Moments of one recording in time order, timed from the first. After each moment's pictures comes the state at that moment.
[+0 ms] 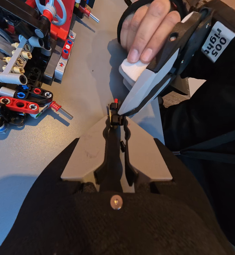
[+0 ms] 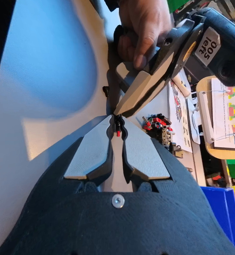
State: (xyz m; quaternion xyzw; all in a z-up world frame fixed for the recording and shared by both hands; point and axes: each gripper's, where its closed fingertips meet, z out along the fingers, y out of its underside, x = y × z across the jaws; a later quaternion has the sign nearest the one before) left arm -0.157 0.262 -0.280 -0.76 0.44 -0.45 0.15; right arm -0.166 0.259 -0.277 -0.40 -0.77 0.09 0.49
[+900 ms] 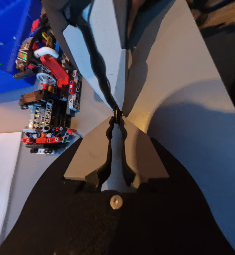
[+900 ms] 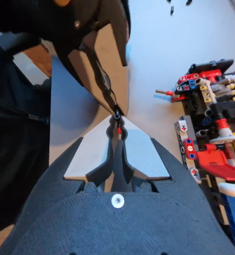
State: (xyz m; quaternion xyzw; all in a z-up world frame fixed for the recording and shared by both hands) left arm -0.153 0.272 -0.288 -0.64 0.65 -0.13 0.39; right arm -0.157 0.263 -0.278 -0.64 -0.62 0.39 0.22
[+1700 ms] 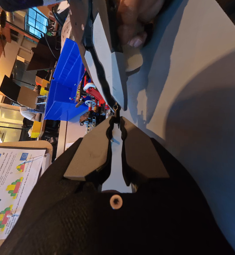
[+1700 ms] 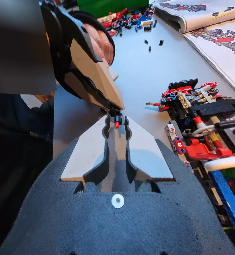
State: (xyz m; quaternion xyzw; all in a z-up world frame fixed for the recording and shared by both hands) left arm -0.152 0.278 -0.247 -0.52 0.67 0.05 0.53; right arm -0.156 0.271 -0.248 -0.63 -0.57 0.42 0.32
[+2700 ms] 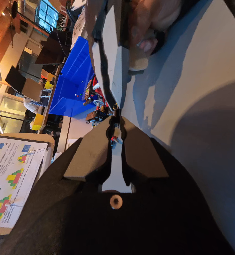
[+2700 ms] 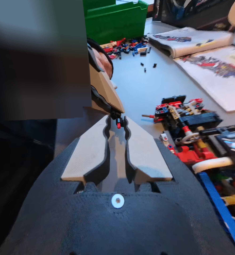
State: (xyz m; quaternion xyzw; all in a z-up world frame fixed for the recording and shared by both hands) left arm -0.153 0.282 -0.234 -0.54 0.64 0.05 0.55; right arm -0.155 0.276 -0.226 -0.60 -0.55 0.44 0.37
